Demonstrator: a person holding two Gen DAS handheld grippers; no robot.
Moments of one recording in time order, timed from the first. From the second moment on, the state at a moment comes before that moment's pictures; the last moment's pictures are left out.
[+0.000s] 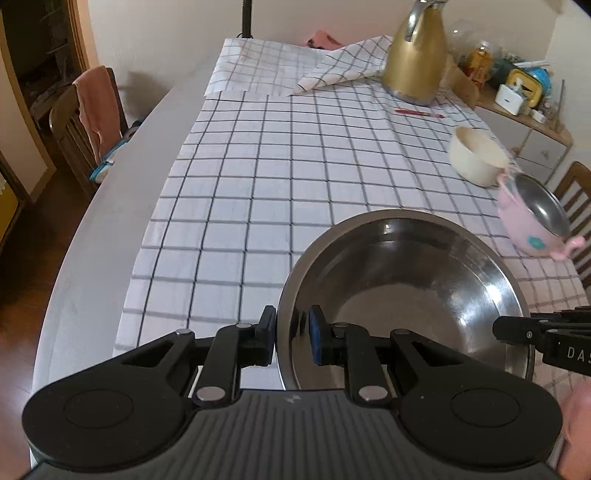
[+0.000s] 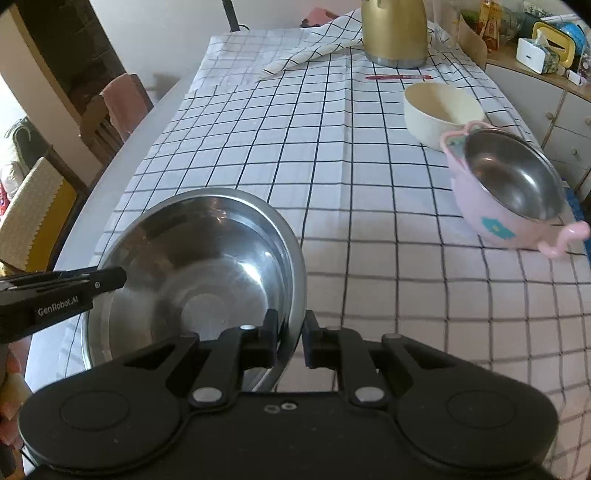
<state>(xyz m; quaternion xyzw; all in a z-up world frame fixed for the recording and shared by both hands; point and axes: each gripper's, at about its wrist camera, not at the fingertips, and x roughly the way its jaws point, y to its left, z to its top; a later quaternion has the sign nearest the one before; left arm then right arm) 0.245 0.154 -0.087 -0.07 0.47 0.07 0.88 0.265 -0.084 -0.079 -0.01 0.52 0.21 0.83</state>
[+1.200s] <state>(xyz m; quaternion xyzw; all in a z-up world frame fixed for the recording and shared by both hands) 0.064 0.060 -0.098 -0.07 0.51 0.09 0.85 0.102 -0.176 -0.086 -0.04 0.55 0.27 0.79</state>
